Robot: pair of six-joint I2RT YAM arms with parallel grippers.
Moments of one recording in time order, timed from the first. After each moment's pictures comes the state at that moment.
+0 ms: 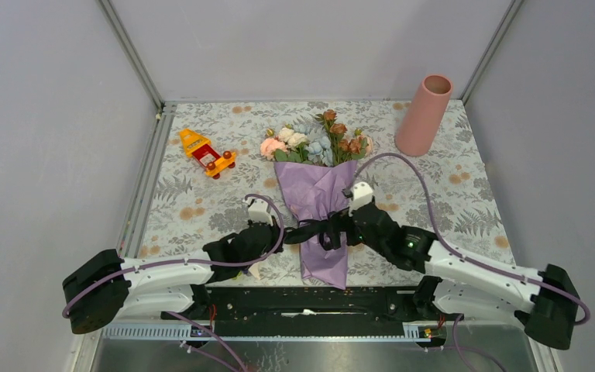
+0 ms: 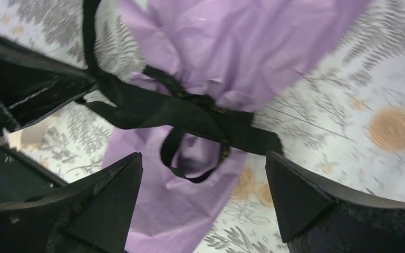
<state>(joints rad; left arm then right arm) -1.05 1.05 0.32 0.17 -0.44 -0.74 1.00 0.89 0.58 -0.32 0.37 0.47</state>
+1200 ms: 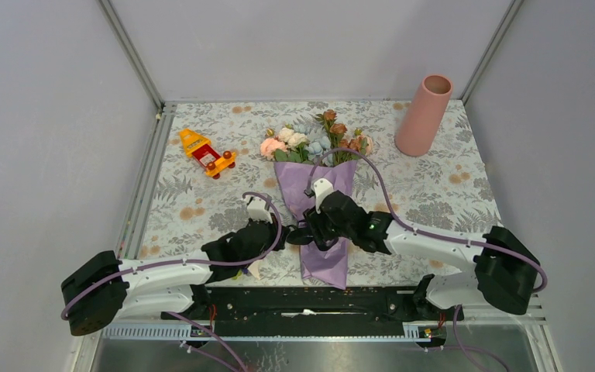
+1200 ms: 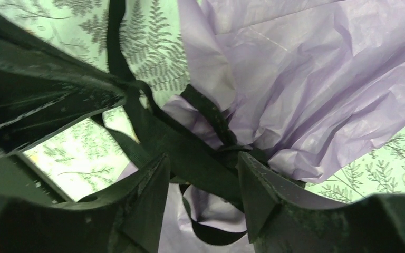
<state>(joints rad) -1.03 1.03 0.32 0.22 -0.41 -0.76 0.99 1.35 0.76 -0.15 0.16 0.24</state>
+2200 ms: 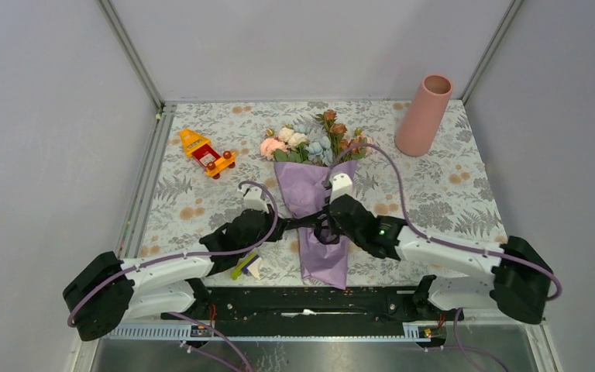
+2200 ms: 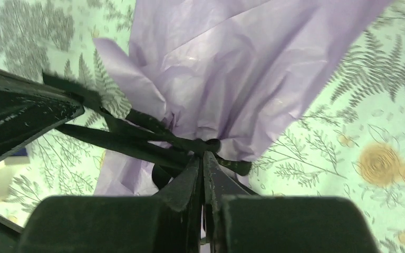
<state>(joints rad) -0.91 1.06 0.35 0.21 -0.29 -0.76 1.01 1.27 0.72 -0.15 0.41 0.34</state>
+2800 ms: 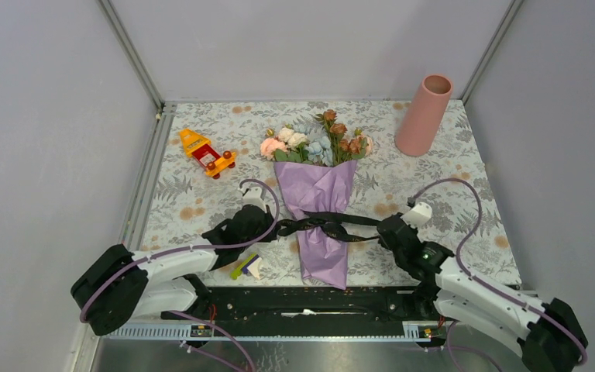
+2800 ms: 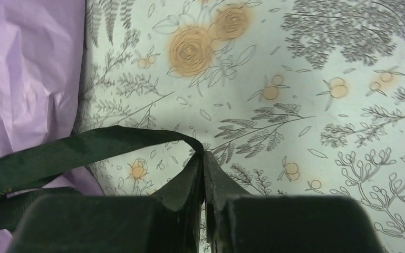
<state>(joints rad) -0.80 1.14 0.35 0.17 -0.21 -0.70 0.77 0.79 0.32 -0.40 0.63 0.95</state>
